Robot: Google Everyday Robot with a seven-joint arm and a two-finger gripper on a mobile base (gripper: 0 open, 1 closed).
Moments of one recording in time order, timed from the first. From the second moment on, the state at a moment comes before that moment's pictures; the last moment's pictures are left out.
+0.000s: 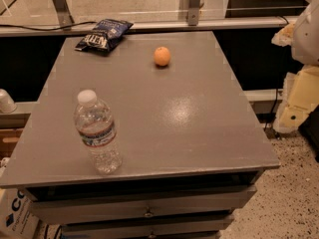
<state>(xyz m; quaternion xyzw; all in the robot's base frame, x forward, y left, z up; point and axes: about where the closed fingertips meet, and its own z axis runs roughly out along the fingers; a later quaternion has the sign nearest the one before) 0.438 -0.216 0.977 -0.60 0.78 -0.04 0.16</state>
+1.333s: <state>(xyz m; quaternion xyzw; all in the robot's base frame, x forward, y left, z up) 0.423 -0.166 0.938 -0.59 0.76 0.09 0.27</state>
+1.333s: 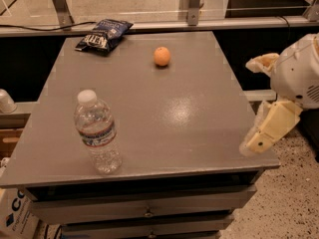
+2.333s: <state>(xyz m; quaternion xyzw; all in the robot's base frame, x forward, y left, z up) 0.413 -0.029 0.899 -0.60 0.67 0.23 0.38</state>
